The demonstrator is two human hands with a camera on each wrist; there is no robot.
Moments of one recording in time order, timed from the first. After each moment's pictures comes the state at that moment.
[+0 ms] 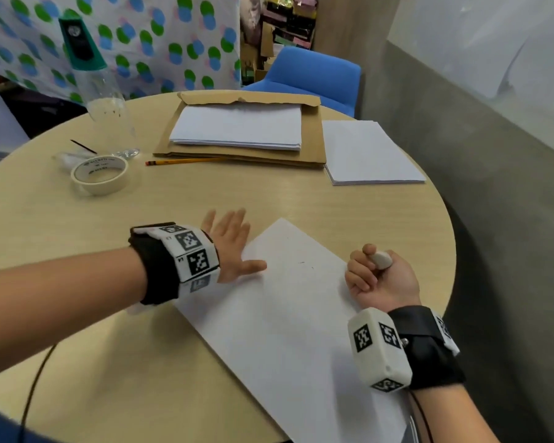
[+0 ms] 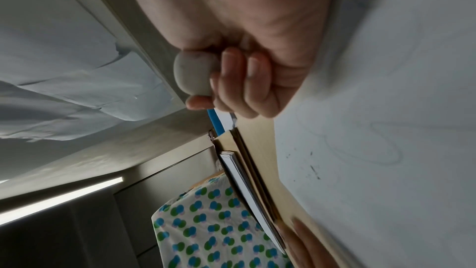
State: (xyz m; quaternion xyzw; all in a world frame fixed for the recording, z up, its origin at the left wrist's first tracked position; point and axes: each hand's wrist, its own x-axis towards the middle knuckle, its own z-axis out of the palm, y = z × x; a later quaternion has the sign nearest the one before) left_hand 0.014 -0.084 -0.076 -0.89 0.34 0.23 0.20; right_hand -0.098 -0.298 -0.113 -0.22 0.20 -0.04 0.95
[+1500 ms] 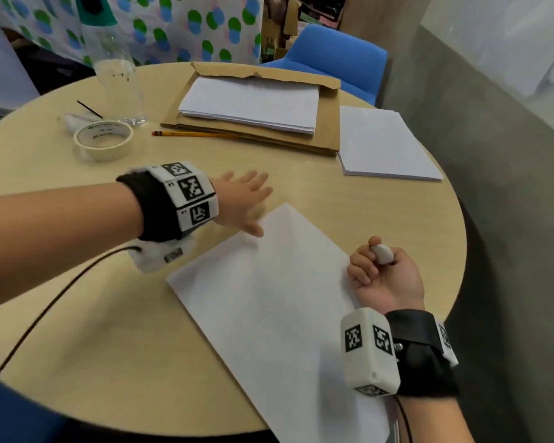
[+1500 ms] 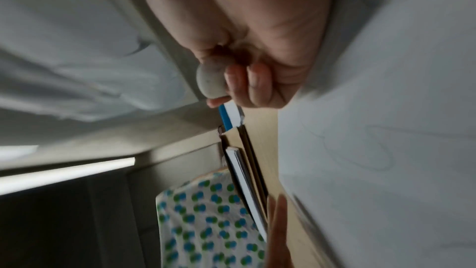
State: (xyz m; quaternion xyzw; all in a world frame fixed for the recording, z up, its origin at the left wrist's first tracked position) left_hand 0.052 -0.102 -0.057 -0.89 0.38 0.20 0.15; right_hand -0.098 -0.296 -0.111 -0.22 0.23 -0.07 0.94
